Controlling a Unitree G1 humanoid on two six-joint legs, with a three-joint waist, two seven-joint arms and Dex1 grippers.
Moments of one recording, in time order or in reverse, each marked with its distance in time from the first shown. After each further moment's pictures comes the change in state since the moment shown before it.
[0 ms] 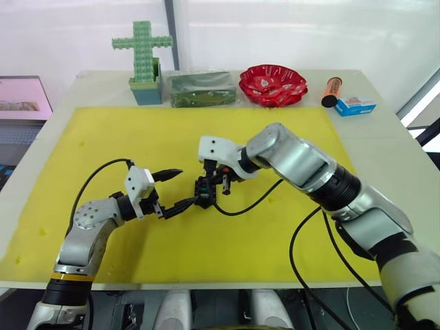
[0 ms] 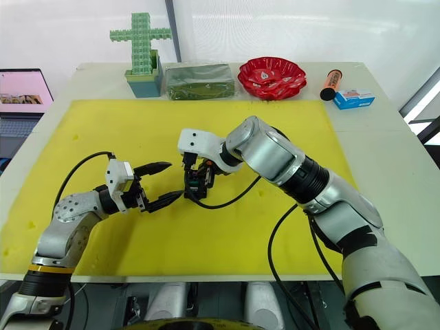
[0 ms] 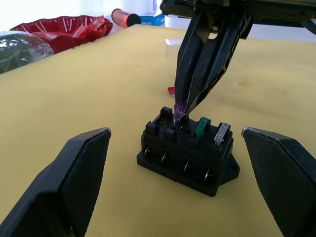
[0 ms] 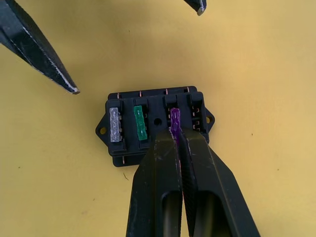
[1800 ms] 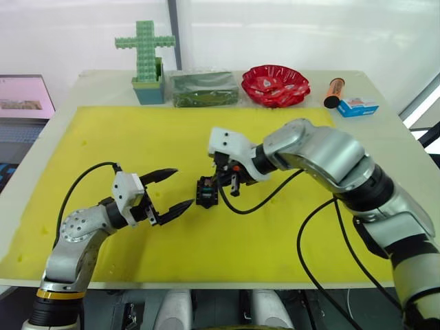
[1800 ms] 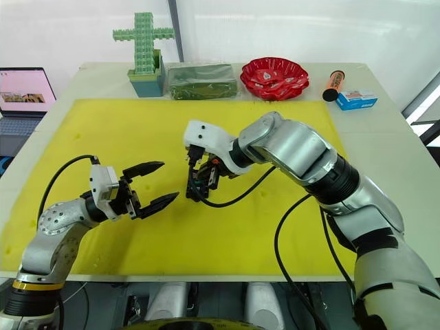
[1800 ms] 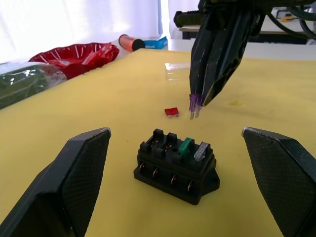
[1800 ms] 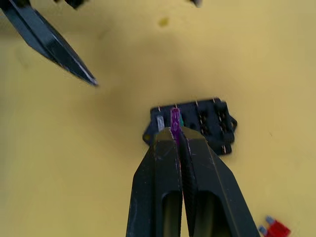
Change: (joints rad) left arm 0.107 0.014 0.052 -0.155 -0.058 -0.013 0.023; right arm -0.023 -0.087 -0.098 -0.187 0.303 0.203 -0.118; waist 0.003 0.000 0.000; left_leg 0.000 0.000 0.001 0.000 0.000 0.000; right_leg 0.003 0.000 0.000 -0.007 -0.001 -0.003
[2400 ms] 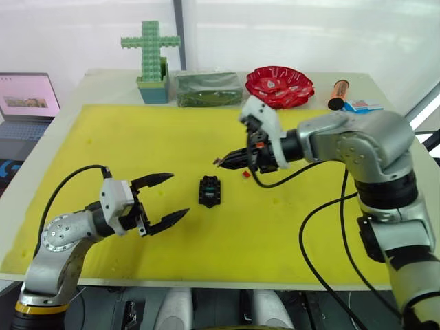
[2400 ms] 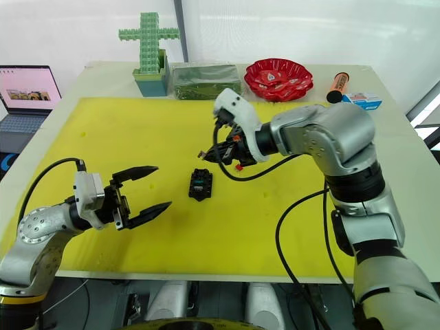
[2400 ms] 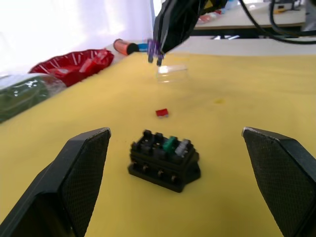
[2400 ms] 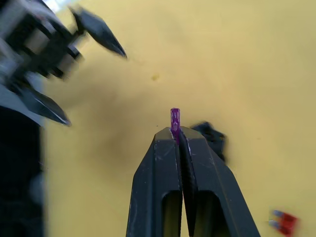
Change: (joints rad) left arm 0.073 0.067 0.065 -0.116 -0.030 -0.006 -0.002; right arm 0.099 -0.081 -0.248 -0.008 0.119 0.047 -0.094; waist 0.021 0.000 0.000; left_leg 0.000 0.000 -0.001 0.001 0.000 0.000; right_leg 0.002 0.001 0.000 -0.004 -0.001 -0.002
